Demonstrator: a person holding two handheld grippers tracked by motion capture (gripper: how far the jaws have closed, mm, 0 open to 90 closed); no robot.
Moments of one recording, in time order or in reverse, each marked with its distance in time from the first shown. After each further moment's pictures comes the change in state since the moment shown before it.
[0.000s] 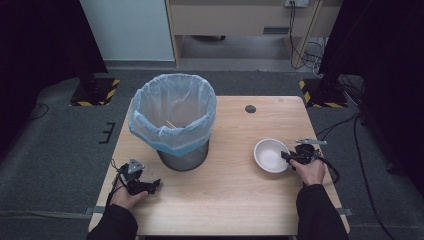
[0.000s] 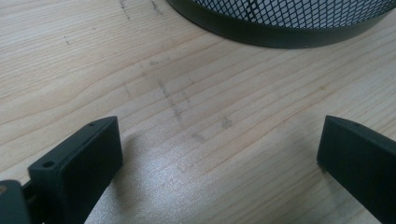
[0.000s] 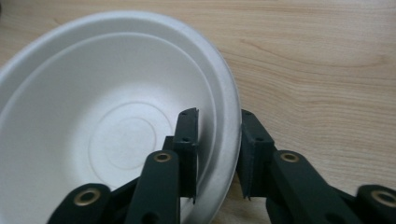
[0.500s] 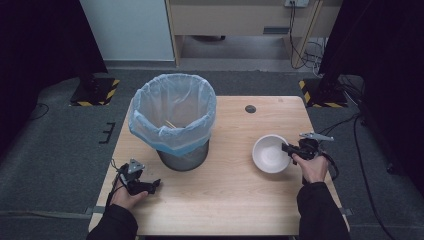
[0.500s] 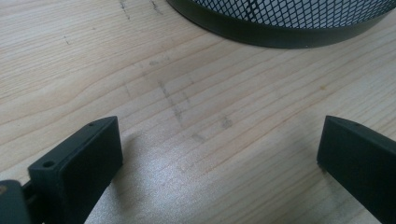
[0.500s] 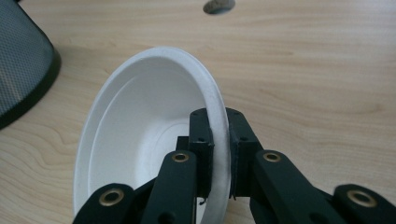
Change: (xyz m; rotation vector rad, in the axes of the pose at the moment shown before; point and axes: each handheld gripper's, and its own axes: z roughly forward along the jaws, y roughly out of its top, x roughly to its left) left arm 0.000 0.000 0.000 0.000 0.000 0.000; right arm 0.016 0.025 -0.030 -0.110 0.050 0.017
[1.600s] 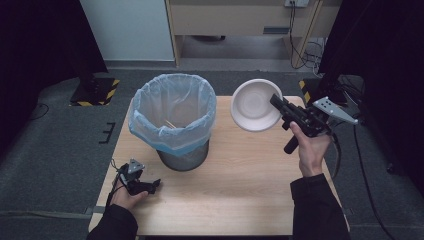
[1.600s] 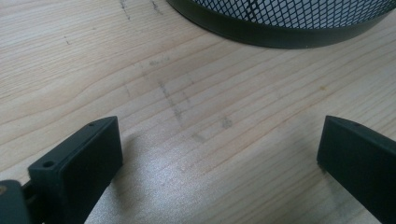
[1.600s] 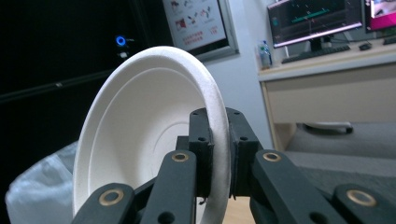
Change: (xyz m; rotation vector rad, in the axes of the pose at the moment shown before) left arm 0.000 0.000 0.000 0.000 0.001 0.000; right arm 0.110 0.116 -0.091 -0.618 0.313 -0.021
